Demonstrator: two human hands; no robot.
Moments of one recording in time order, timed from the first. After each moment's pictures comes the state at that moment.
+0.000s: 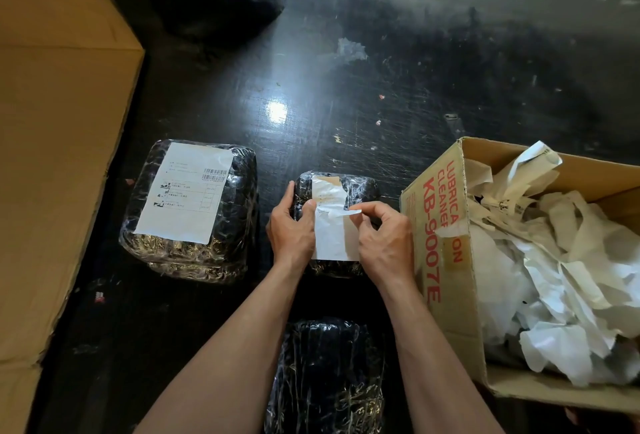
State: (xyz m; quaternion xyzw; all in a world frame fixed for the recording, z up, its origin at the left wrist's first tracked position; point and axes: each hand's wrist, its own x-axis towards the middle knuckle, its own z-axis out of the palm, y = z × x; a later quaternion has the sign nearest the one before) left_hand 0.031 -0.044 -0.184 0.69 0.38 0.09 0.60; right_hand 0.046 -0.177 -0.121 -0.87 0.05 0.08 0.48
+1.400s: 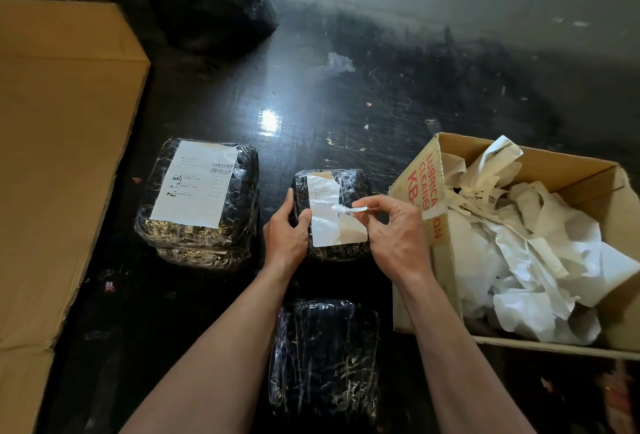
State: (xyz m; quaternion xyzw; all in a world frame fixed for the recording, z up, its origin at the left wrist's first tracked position) left_hand -0.004 -0.040 -0.172 0.75 0.32 0.03 0.58; right_hand 0.016 -0.201 -0.064 -0.87 0.01 0.08 0.48
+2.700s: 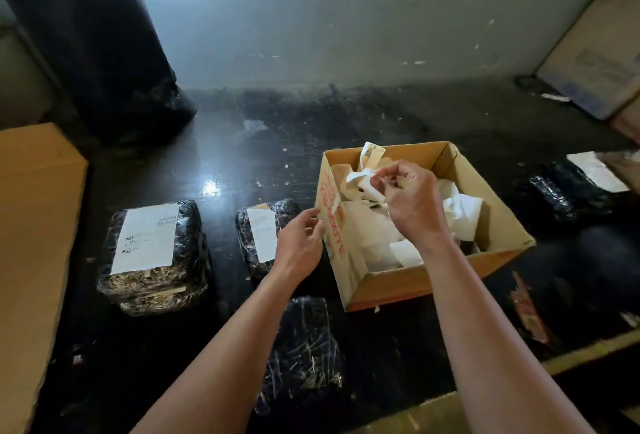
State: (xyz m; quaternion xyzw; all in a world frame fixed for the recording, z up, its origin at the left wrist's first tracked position) left_hand -0.033 -0.138 -0.050 0.83 0.05 -0.05 0.55; right_hand -0.032 -0.315 0.057 -0.87 0.03 -0.14 0.46
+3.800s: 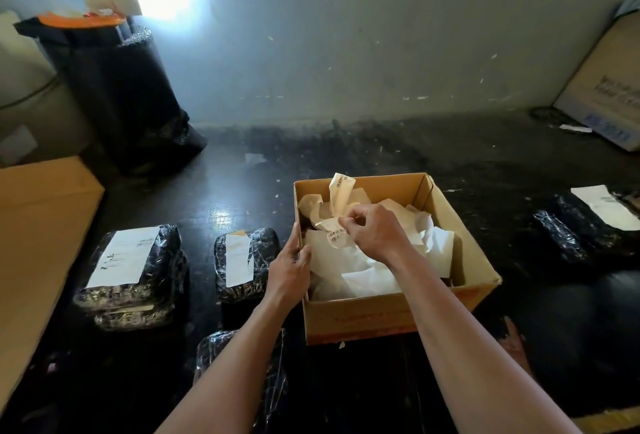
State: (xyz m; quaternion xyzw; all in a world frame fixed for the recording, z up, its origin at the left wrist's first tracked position) left_hand -0.039 -0.226 -0.048 0.81 0.13 0.00 0.57; right_hand 0.010 -0.399 0.017 -0.92 -0.09 -0.02 0.37
